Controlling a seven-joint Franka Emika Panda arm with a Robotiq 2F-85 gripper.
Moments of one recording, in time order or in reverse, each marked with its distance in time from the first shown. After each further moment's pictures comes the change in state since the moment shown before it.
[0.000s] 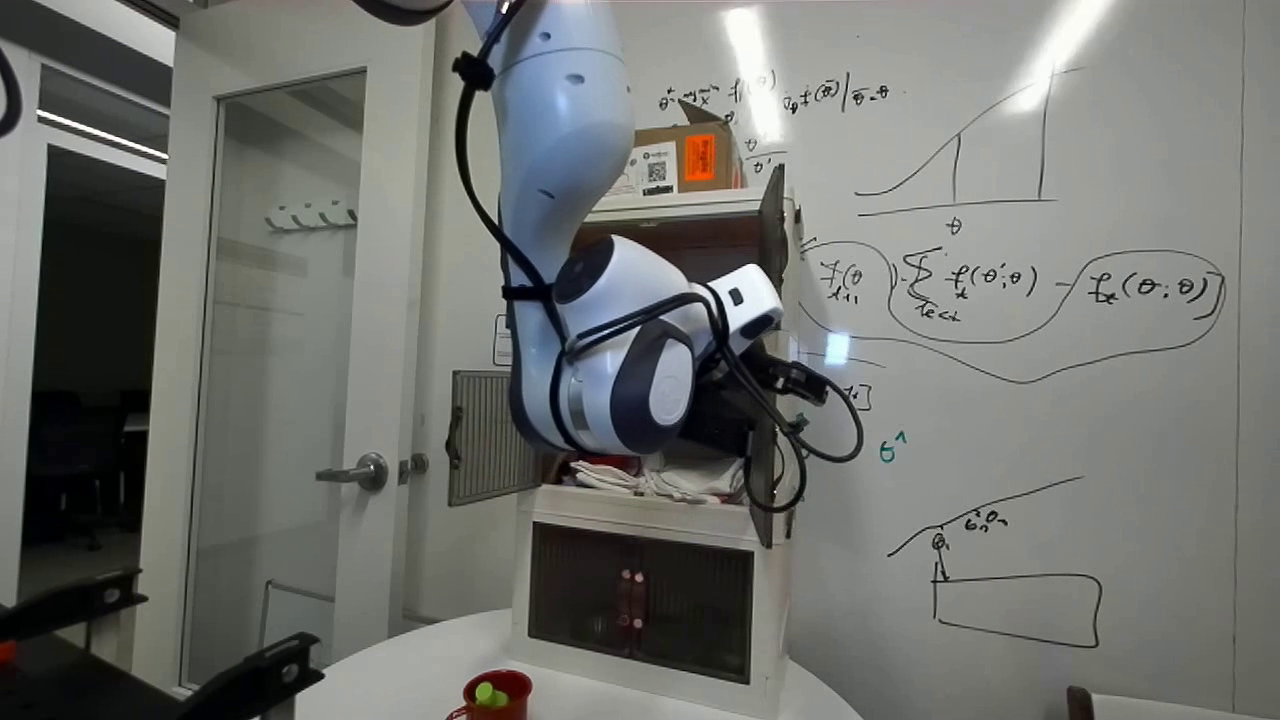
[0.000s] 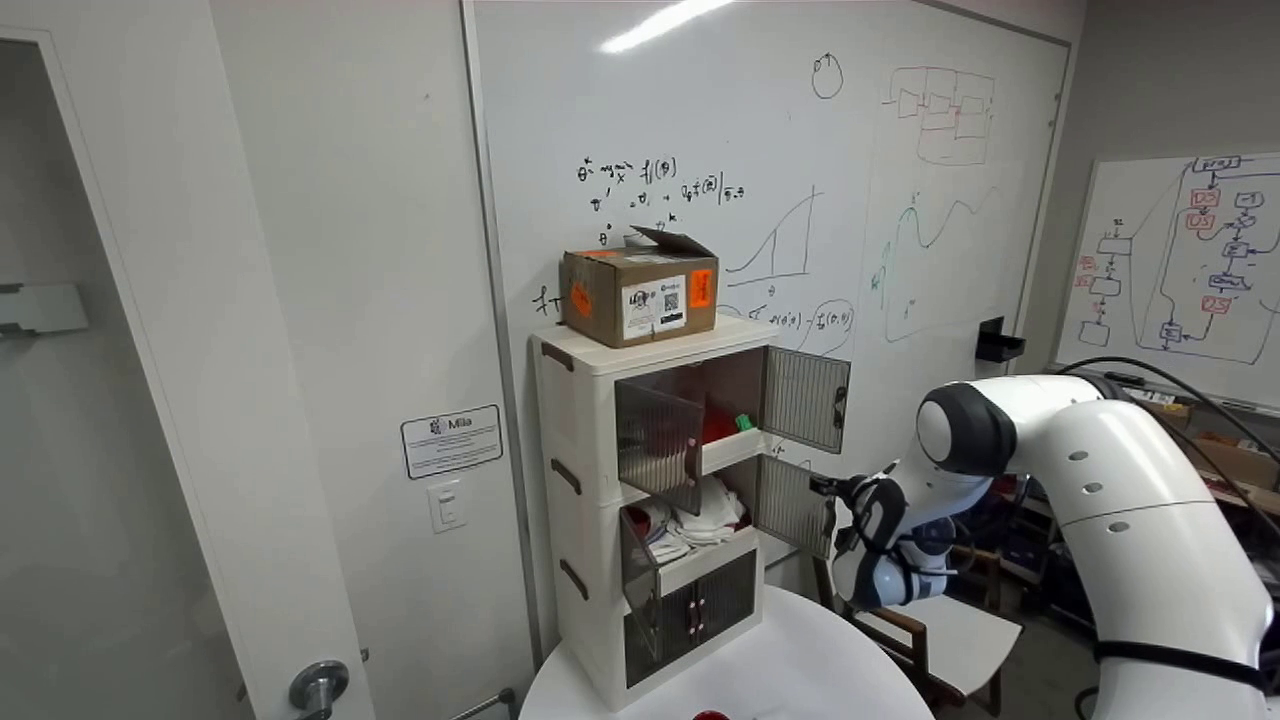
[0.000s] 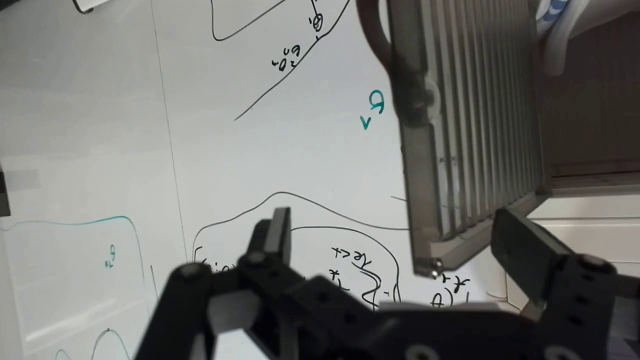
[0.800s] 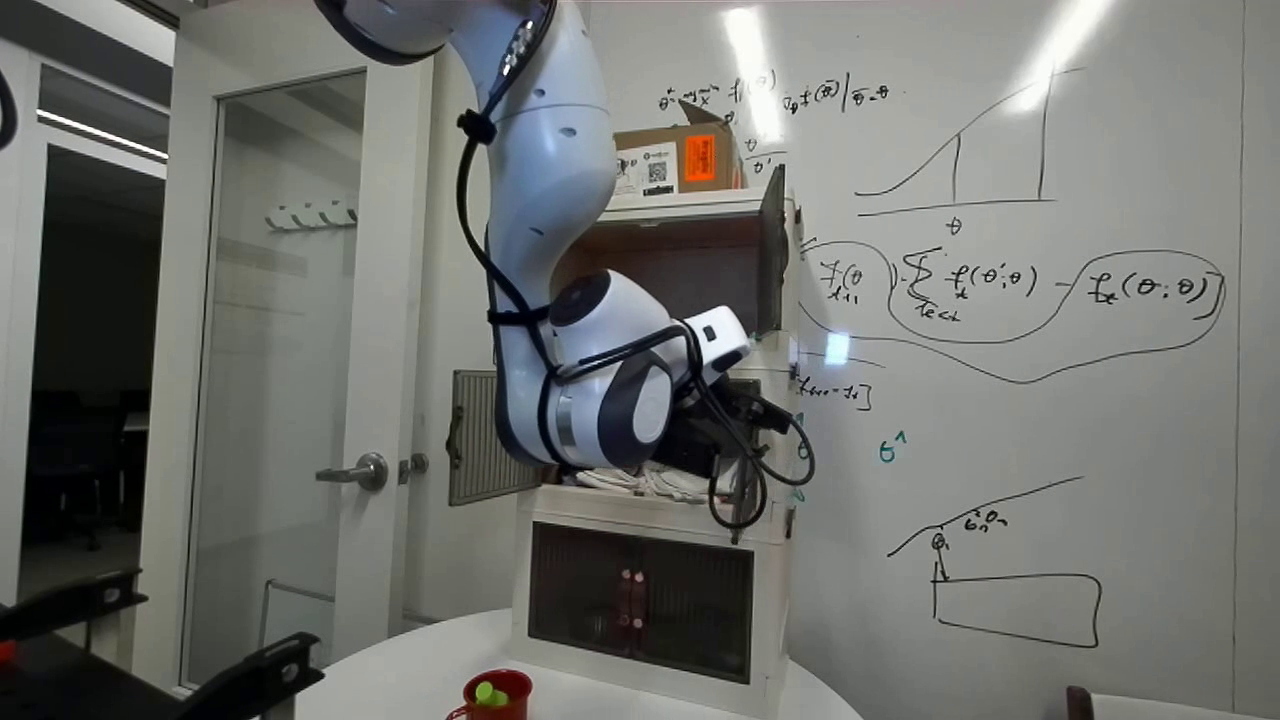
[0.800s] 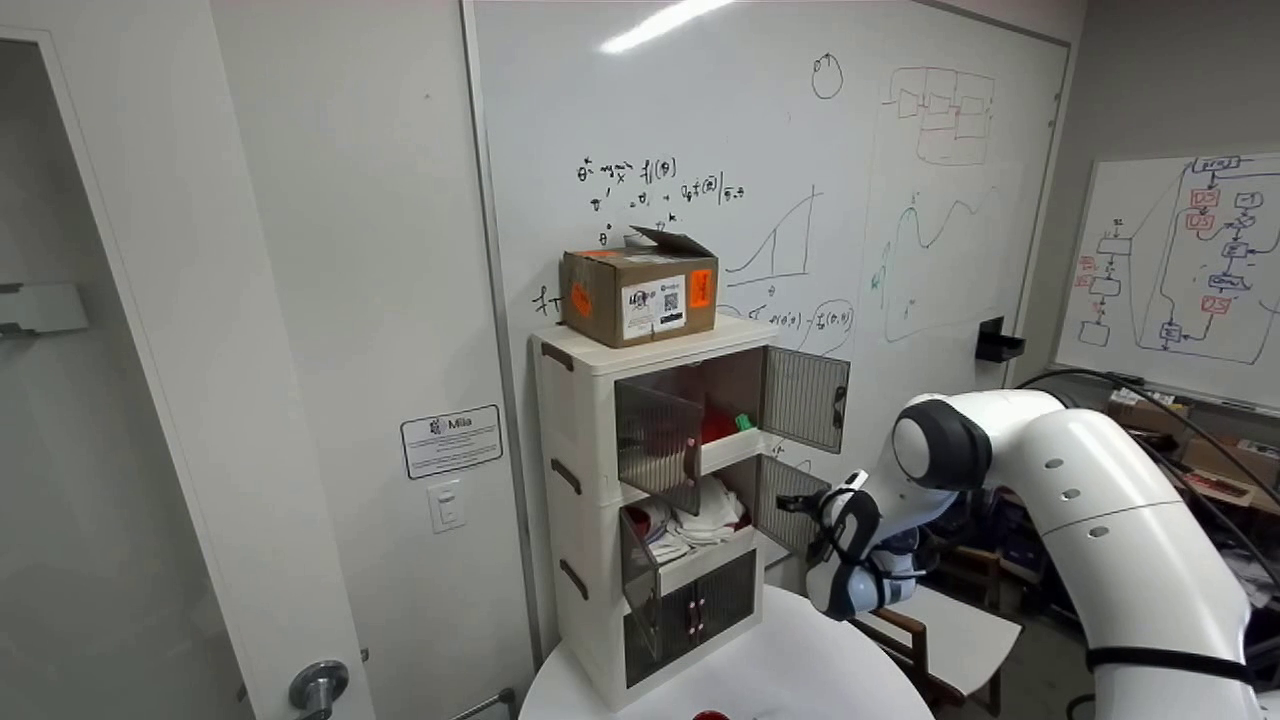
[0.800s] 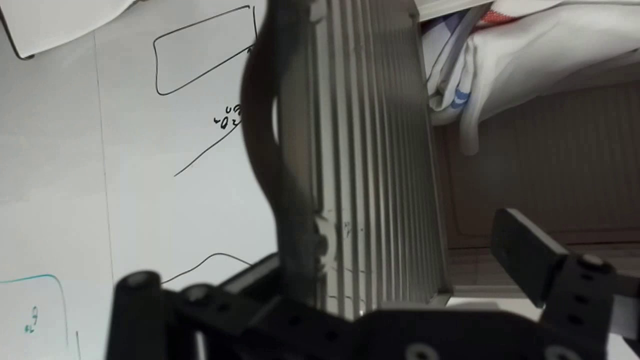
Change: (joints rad) arm 0.074 0.073 0.015 0.081 -0.020 -0.112 -0.009
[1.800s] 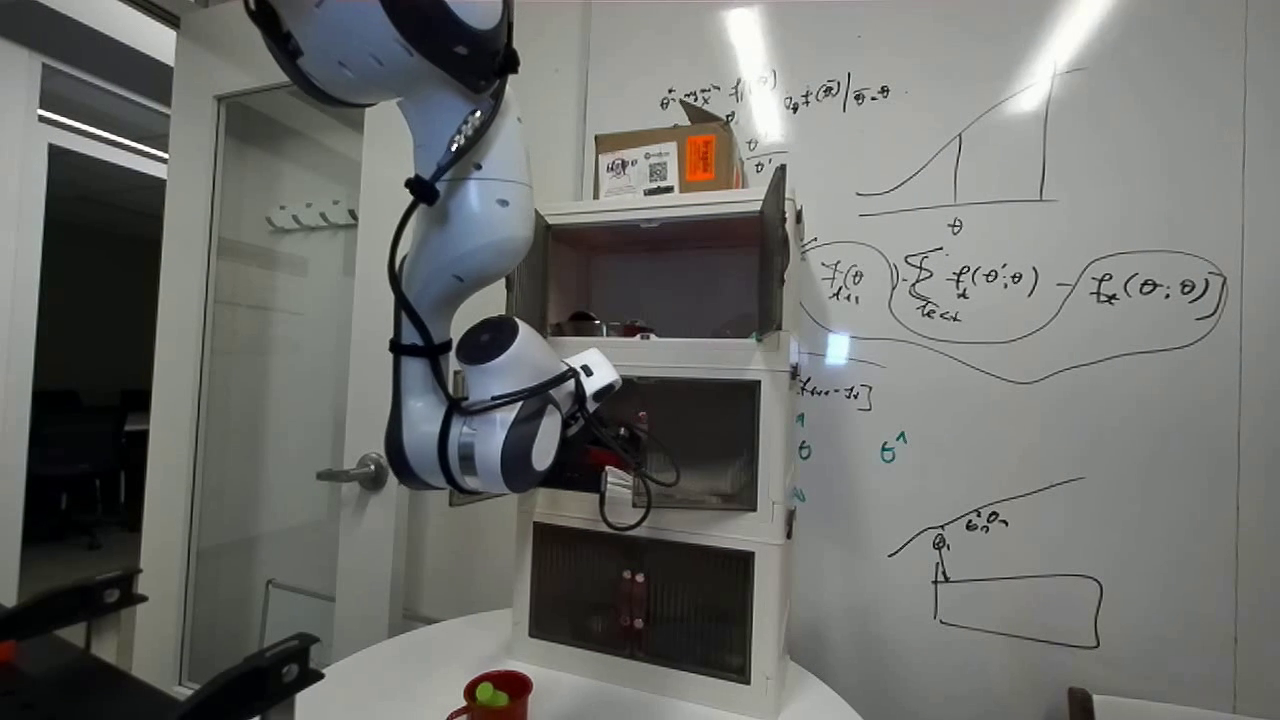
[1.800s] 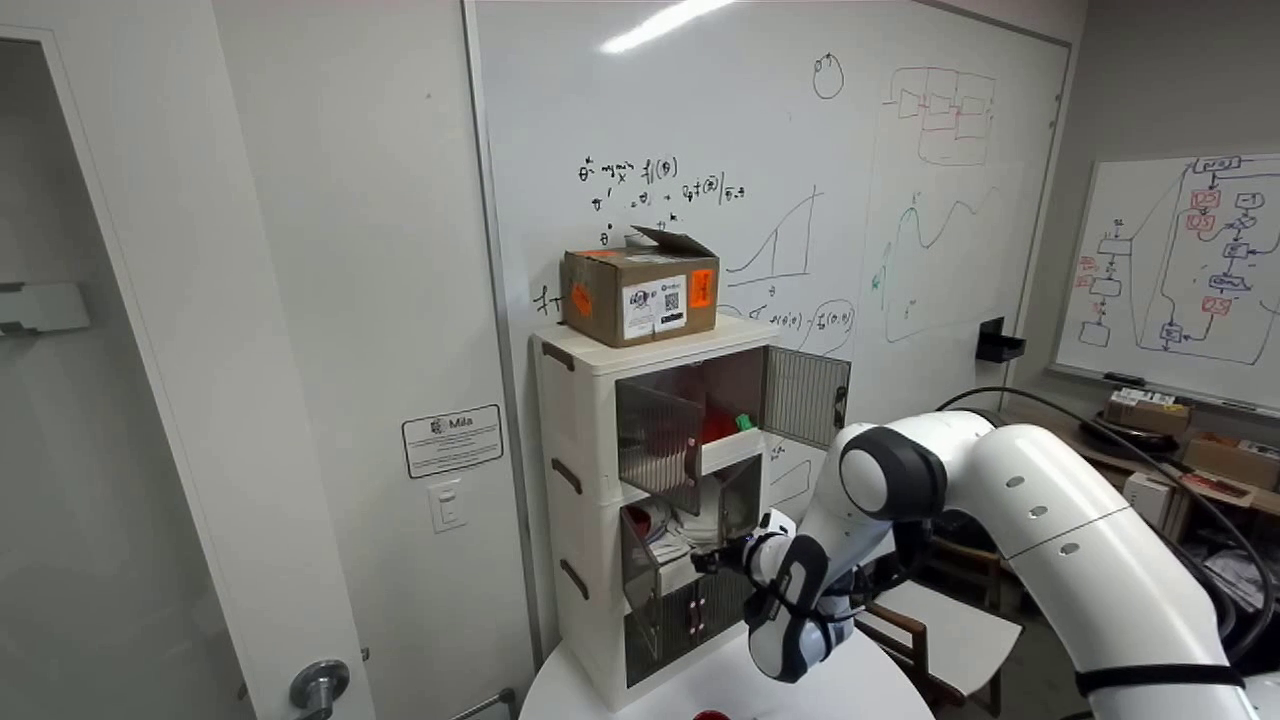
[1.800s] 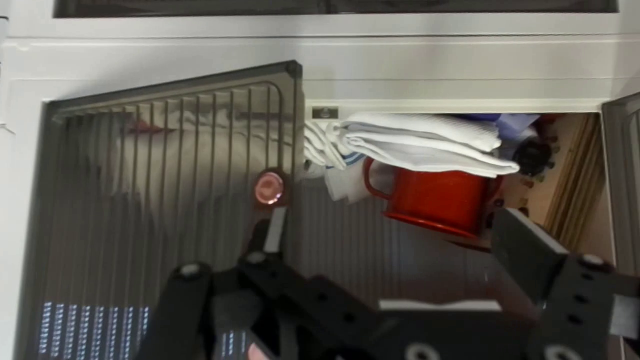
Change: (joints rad) arm 0.226 0.081 0.049 -0.011 -0.078 0.018 -0.165
